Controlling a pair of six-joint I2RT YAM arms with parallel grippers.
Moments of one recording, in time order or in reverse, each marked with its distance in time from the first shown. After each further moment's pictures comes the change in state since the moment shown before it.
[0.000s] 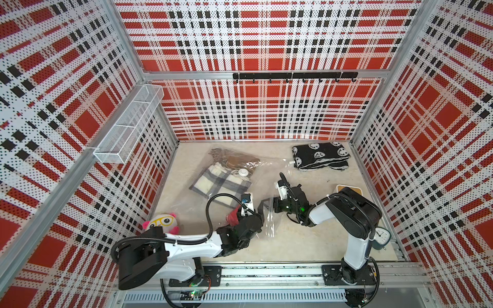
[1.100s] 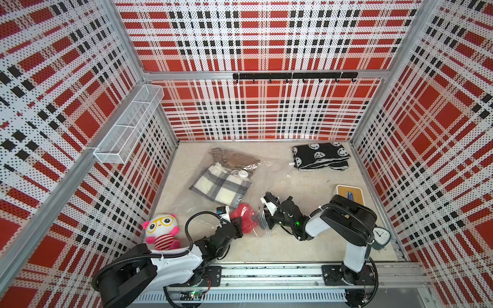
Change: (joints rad) left arm 0.191 -0.169 -0.373 0.084 0.345 -0.257; right arm 0.225 -0.010 -0.070 0.138 0.096 -0.345
